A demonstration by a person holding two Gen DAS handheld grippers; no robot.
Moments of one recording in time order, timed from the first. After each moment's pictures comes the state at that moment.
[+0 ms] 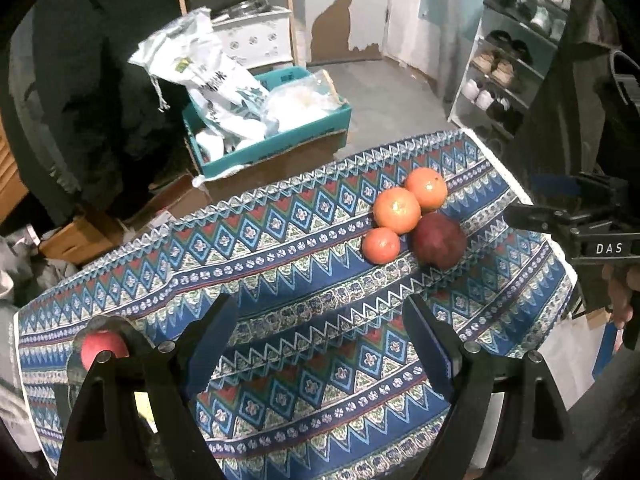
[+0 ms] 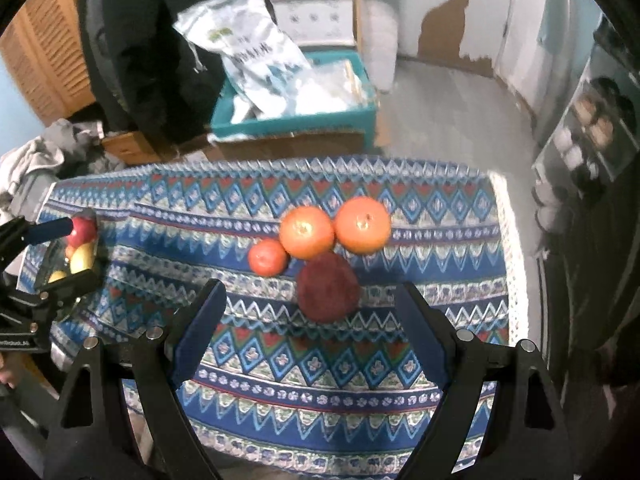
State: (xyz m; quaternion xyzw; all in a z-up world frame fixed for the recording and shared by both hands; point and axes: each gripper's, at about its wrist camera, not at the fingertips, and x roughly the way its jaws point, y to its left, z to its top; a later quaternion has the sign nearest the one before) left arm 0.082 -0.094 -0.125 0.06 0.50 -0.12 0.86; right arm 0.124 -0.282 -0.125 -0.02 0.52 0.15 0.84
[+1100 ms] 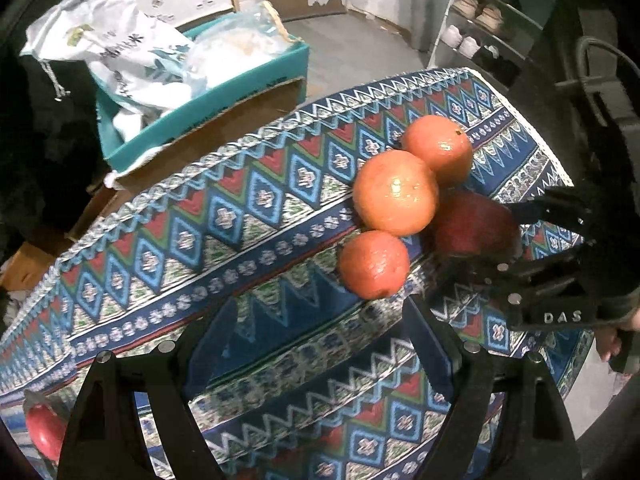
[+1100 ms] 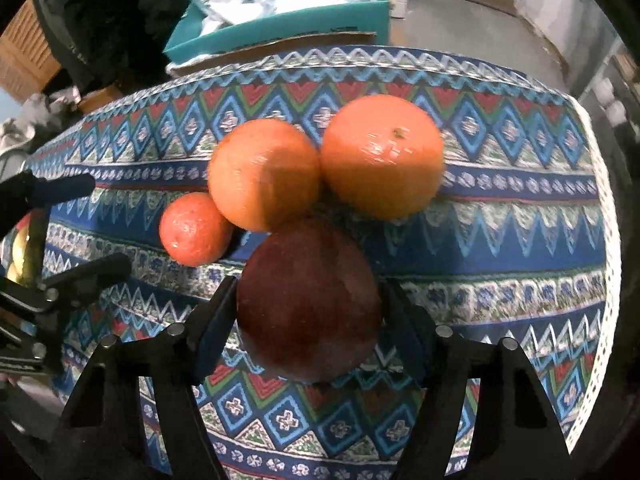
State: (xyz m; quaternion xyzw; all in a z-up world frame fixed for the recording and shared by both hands) left arm 0.162 -0.156 -0.233 0.09 0.55 -0.18 0.81; right arm 0.169 -0.283 -0.249 -0.01 0.59 0.14 0.79
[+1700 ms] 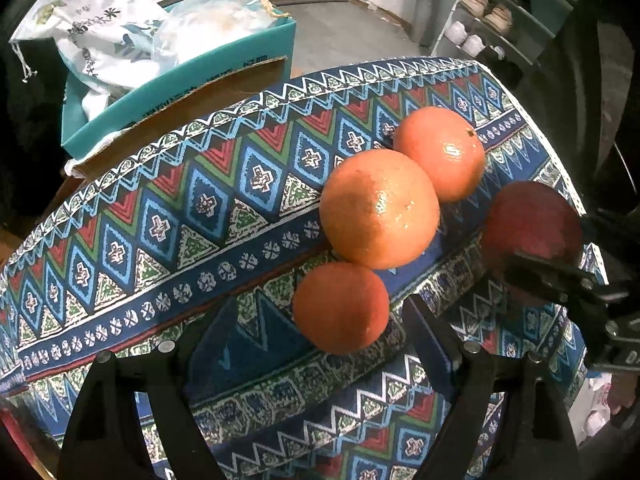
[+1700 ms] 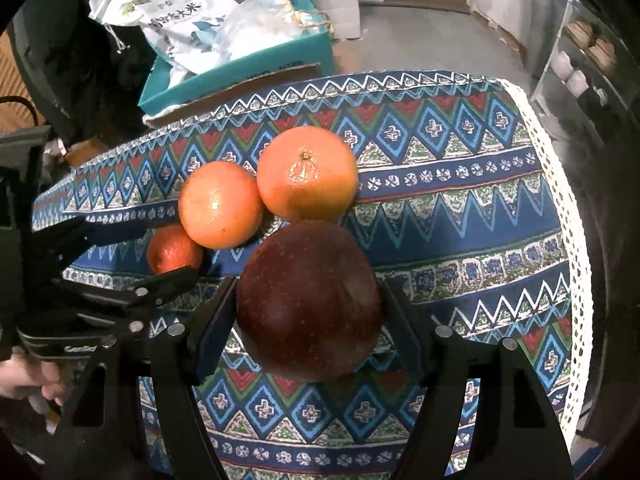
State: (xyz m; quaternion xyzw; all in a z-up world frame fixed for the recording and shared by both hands) left arm 0.185 -0.184 -0.267 0.05 0.58 -0.18 0.79; right arm 0.160 -0.326 -0.223 0.04 0.56 0.11 0.82
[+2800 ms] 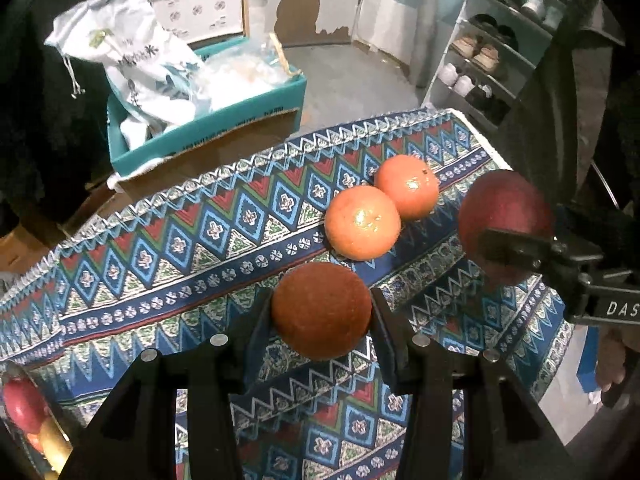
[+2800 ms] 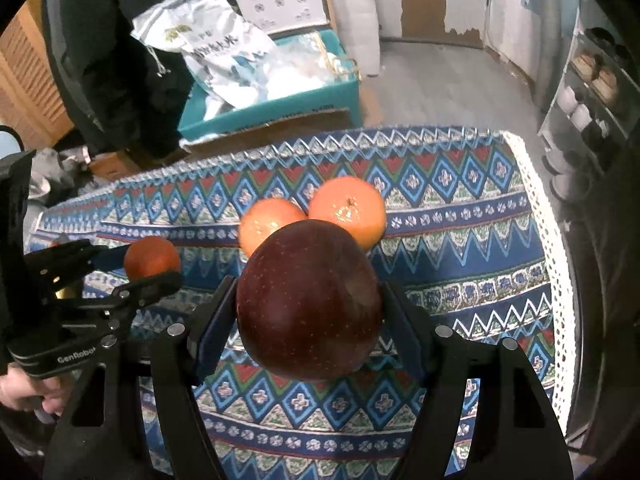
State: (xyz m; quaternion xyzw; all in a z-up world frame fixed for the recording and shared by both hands) left arm 0.145 -0.156 -0.199 0.03 0.51 -0.18 0.84; right arm 0.141 -0.309 -0.167 0.03 0.50 0.14 0.85
